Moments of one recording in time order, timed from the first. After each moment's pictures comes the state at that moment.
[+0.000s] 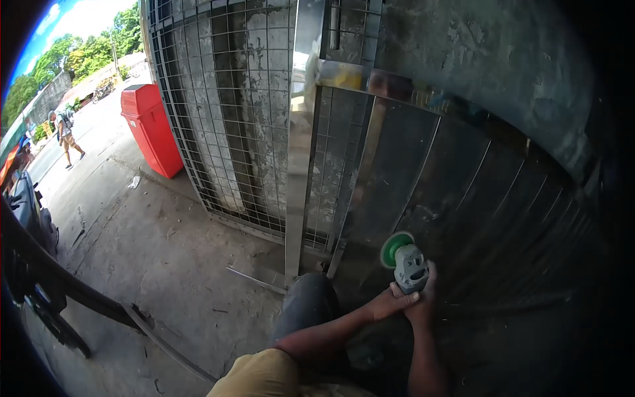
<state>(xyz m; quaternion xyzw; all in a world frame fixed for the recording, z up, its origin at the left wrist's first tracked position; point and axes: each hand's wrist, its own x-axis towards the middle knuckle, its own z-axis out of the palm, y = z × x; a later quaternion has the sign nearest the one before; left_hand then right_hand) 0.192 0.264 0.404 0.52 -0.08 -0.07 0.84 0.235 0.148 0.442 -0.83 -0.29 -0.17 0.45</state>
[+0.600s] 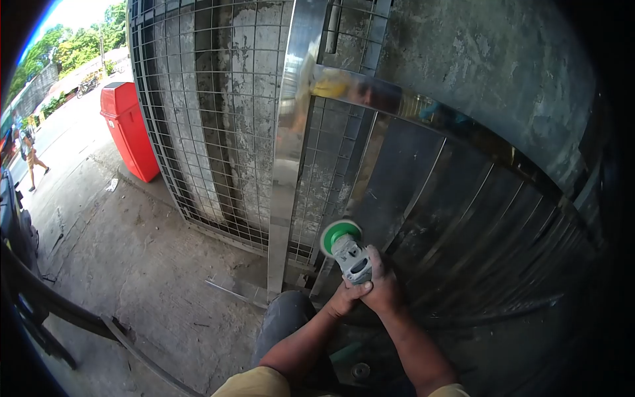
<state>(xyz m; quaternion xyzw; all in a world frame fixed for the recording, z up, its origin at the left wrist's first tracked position) 0.217 0.348 0.386 0.38 -0.08 0.17 0.90 0.281 0.262 0.470 -0.74 -0.53 -0.25 0.33</state>
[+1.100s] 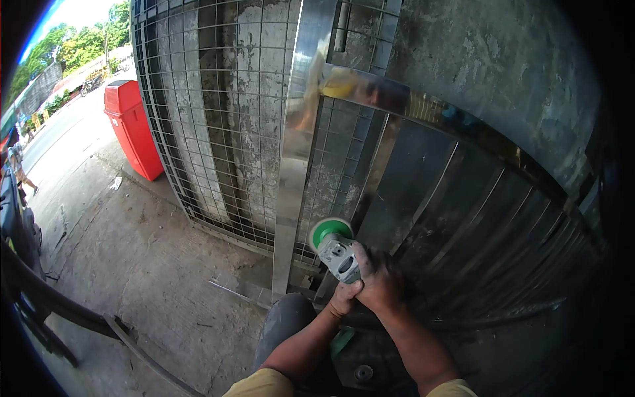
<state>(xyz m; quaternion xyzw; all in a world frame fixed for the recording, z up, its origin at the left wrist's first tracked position) 0.225 0.361 0.364 0.33 -0.09 0.21 0.92 0.270 0.289 0.495 -0.76 -0.55 -0.27 0.21</state>
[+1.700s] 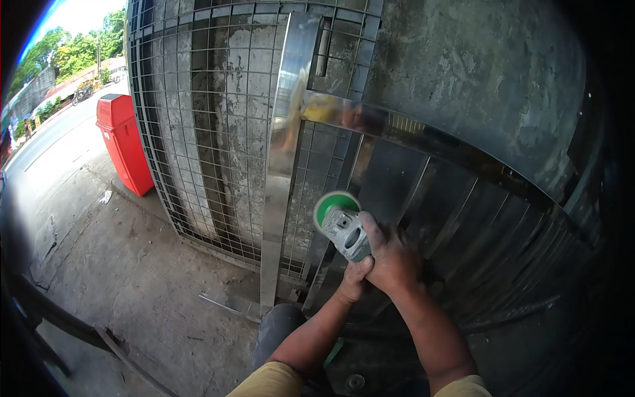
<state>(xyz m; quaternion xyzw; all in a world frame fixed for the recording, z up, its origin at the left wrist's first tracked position) 0.263 0.352 0.476 0.29 -0.18 0.25 0.91 0.281 0.281 0.604 -0.80 -0.51 -0.28 0.12</state>
